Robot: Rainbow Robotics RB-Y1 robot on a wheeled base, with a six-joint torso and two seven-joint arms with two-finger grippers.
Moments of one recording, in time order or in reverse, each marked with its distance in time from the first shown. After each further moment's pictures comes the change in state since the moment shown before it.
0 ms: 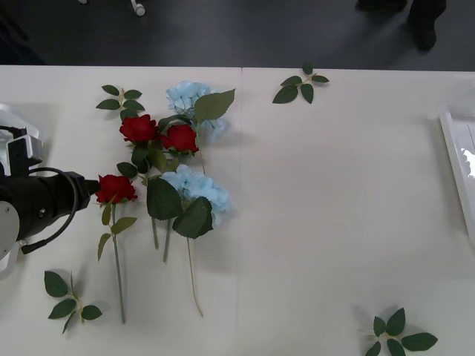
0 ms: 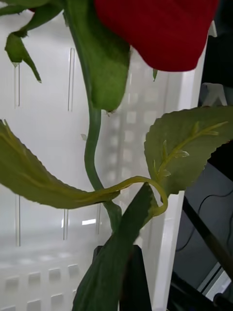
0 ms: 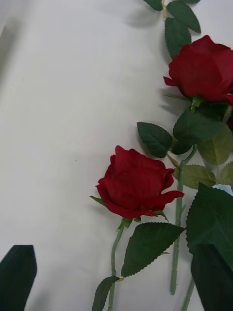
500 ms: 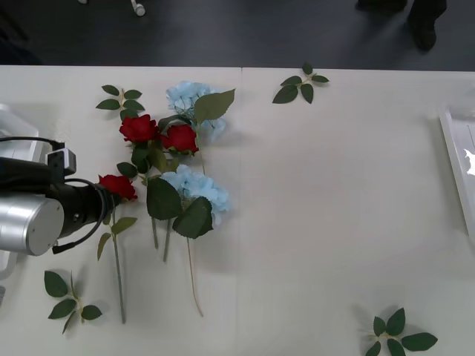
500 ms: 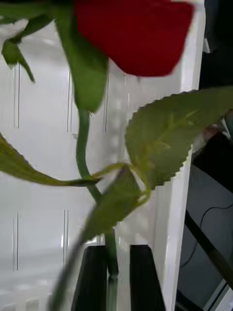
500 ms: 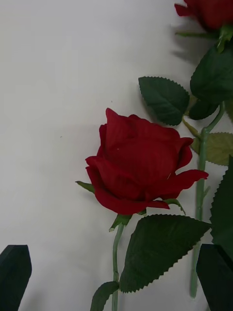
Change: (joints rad) right arm 0.000 0.026 0.000 0.019 -0.014 -0.084 0.000; left arm -0.071 0.000 -0.151 0.173 -0.105 0.000 0.000
